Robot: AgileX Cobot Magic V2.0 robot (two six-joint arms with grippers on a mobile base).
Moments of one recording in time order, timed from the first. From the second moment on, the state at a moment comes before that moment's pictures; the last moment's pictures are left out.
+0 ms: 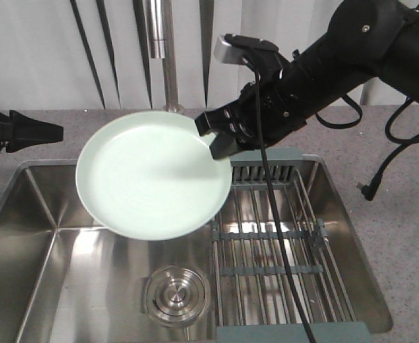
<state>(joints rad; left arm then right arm) 0.32 1.81 -1.34 -1.26 1.20 1.26 0.41 1.74 -1.67 0.46 1.05 -0.17</state>
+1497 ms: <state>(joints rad) 0.32 1.81 -1.34 -1.26 1.20 1.26 0.30 1.76 -1.69 0.29 0.88 -0.05</state>
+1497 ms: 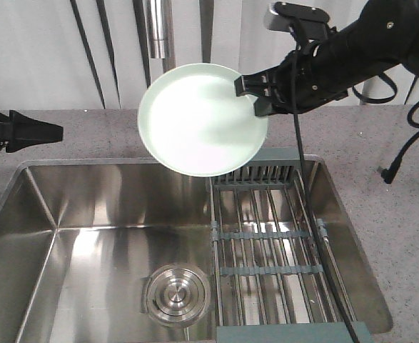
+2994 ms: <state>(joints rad) 0.32 1.81 -1.34 -1.26 1.20 1.26 0.26 1.76 -1.69 0.14 0.89 0.05</state>
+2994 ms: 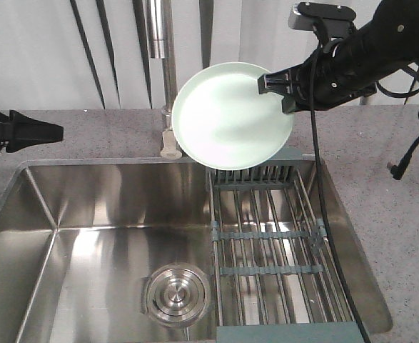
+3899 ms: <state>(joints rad) 0.32 1.81 -1.34 -1.26 1.20 1.26 0.15 1.76 -1.66 0.11 1.12 -0.12</state>
